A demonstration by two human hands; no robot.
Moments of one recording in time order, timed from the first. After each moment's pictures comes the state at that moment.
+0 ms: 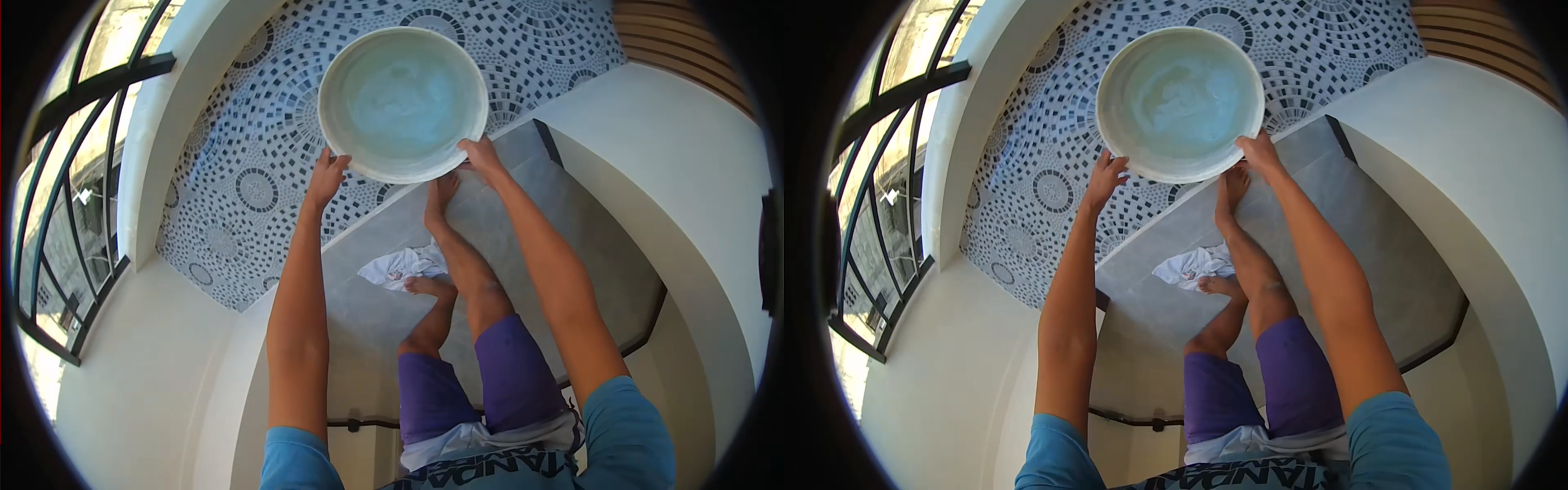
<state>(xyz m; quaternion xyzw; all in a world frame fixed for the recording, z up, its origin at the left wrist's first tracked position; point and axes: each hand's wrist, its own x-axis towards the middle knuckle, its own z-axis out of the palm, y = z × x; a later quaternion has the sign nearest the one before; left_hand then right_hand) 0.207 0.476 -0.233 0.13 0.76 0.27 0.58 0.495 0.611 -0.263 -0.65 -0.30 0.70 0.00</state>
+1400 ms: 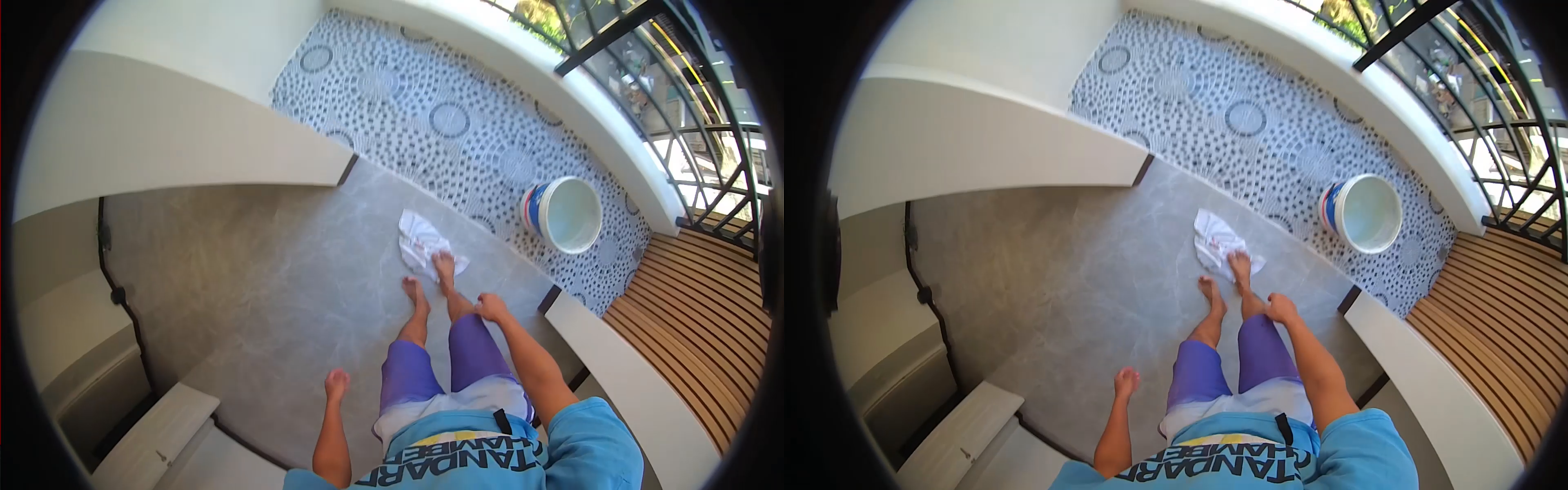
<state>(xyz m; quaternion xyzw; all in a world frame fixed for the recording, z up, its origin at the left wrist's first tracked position) 0.777 -0.217 0.069 -0.57 0.62 0.47 0.26 0.553 0.264 -0.036 -0.07 -0.84 0.24 -0.47</state>
